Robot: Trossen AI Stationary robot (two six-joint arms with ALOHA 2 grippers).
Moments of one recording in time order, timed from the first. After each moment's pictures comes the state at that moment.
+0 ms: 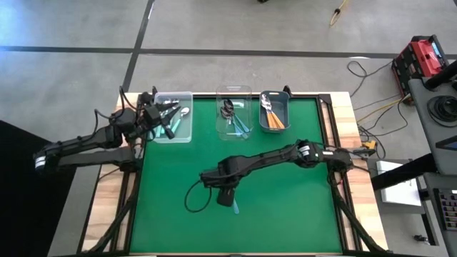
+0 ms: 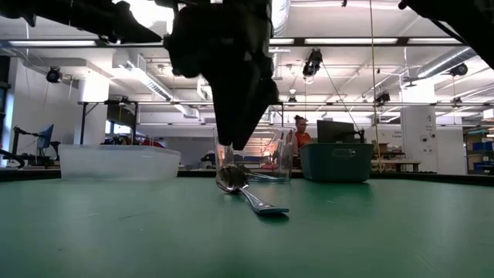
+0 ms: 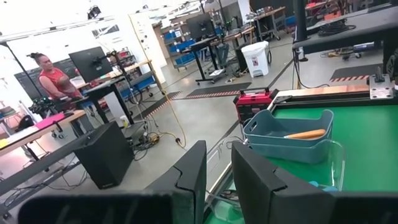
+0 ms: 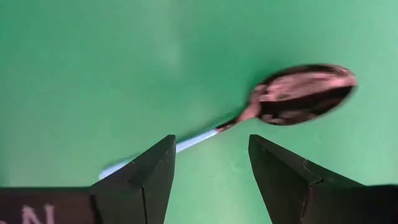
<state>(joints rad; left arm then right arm) 0.32 0.56 0.51 0.05 -0.32 0.33 0.20 2.40 2.25 -1.26 -0.05 0.43</state>
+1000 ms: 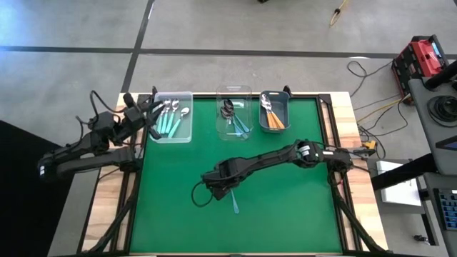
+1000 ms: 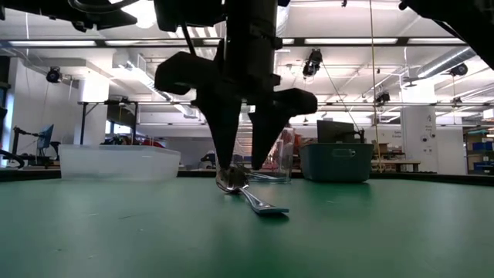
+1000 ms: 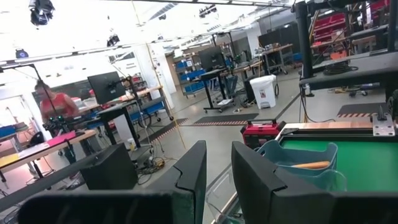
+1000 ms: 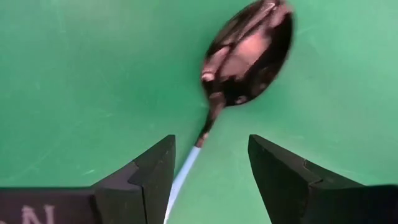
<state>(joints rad) 0.32 0.32 0.50 -0.04 -0.32 0.33 0.19 2.40 2.15 -1.21 0.03 1.08</state>
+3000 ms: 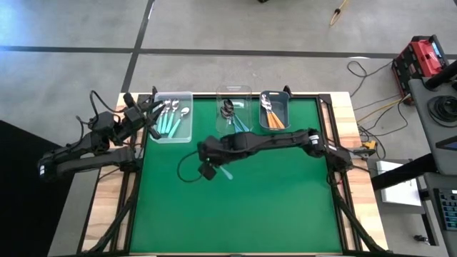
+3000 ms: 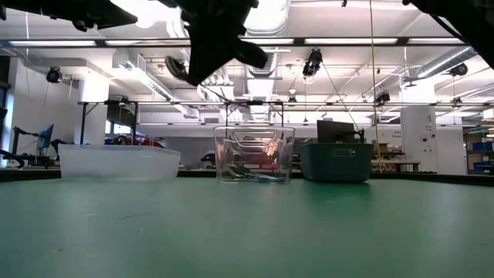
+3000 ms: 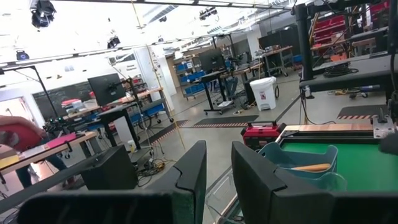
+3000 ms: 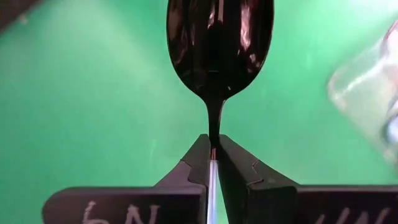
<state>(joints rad) 0.32 0.32 0.50 -0.02 -0.32 0.34 0.08 2.27 2.29 -1.08 0.19 0.69</state>
